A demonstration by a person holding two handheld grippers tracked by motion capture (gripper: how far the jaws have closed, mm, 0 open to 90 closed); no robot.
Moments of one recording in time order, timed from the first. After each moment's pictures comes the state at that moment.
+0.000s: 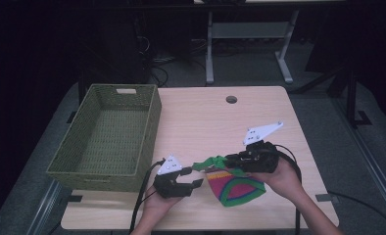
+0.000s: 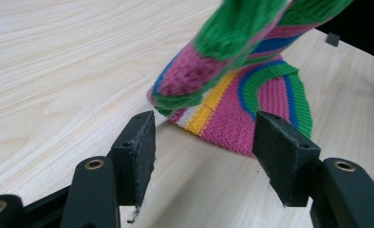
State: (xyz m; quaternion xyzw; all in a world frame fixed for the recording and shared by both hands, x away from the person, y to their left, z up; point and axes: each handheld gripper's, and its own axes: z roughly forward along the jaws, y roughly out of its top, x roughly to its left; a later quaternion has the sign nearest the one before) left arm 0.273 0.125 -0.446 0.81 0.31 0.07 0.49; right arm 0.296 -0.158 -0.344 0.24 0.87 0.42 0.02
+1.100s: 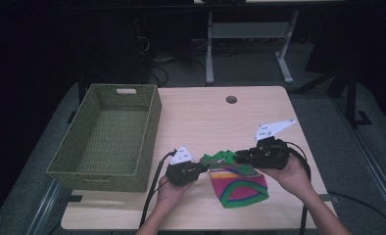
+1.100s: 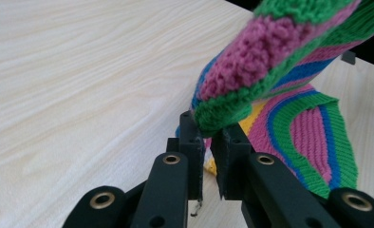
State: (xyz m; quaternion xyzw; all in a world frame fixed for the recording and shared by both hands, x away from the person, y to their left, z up) left arm 0.304 0.097 -0.453 0.81 0.30 0.08 0.51; right arm 0.304 -0.185 -0.346 0.26 0.87 0.42 0.03
